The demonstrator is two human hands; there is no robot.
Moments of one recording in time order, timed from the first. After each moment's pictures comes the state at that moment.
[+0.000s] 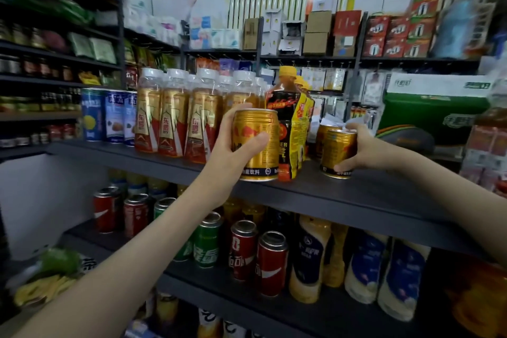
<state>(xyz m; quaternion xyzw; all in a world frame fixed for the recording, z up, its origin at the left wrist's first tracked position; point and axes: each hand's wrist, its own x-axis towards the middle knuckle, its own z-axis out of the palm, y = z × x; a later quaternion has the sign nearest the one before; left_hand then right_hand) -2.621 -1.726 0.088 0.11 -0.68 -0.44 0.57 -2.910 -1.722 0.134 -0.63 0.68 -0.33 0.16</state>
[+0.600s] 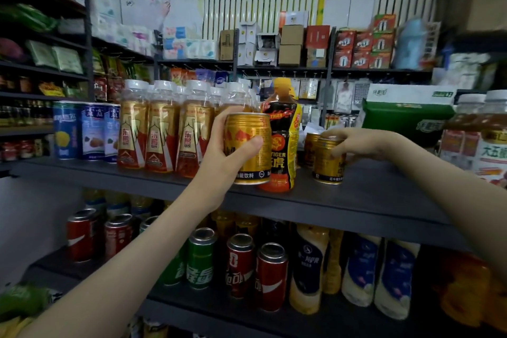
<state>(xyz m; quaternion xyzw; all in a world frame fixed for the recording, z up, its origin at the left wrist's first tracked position) -2.610 -1.748 0.094 0.08 -0.70 -0.42 0.58 -2.901 -1.729 0.171 -0.61 0.74 -0.24 0.16</state>
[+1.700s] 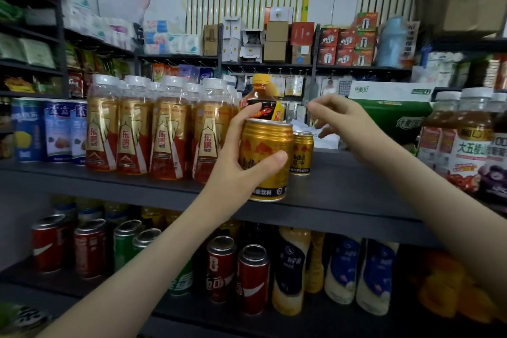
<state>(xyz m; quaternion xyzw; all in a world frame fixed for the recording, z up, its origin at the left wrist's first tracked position) -2.648 -1.719 0.090 0.04 -0.76 -0.35 0.55 -2.859 -1.680 0.166 -0.64 0.53 -0.55 0.05</state>
